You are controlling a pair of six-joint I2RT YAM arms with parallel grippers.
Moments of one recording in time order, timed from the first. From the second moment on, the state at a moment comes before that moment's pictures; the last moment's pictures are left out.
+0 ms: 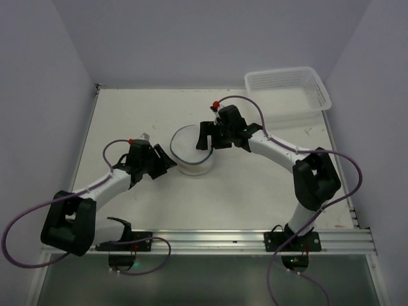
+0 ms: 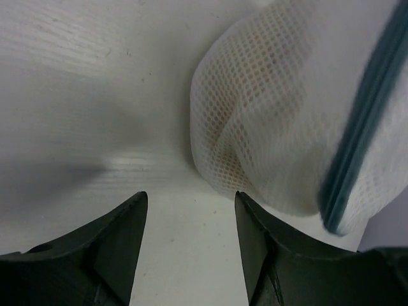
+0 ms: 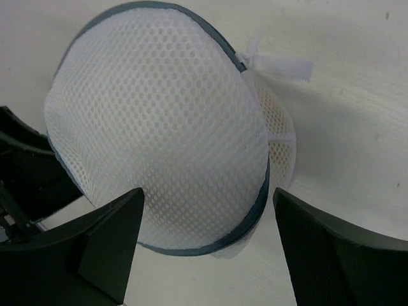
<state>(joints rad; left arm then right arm) -0.29 1.20 0.53 -0.10 0.19 -0.88 0.60 1.76 1.34 -0.31 -0.22 0.46</state>
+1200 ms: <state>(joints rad) -0.26 1.15 0.70 -0.10 0.21 -0.69 0.61 1.30 1.08 -0.41 -0.10 0.64</state>
